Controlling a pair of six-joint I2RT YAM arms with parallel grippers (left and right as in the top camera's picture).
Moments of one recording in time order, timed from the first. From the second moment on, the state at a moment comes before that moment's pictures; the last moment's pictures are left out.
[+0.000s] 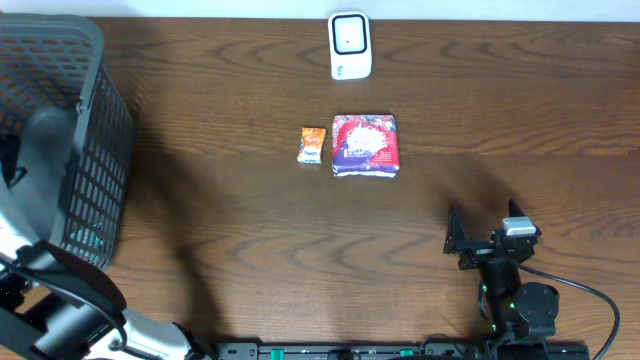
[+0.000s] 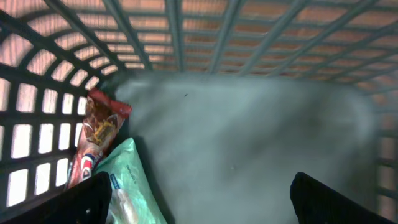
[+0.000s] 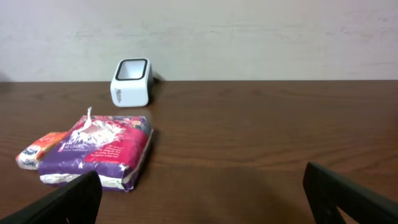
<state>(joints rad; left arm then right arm) 0.71 1.79 1.65 -1.05 -0.32 -0.83 0.05 0.01 0.01 -0.07 -0.06 0.04</state>
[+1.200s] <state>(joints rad) 0.84 1.96 1.48 -1.11 -0.43 -0.89 0.05 0.01 0.01 -0.07 -0.06 0.04</state>
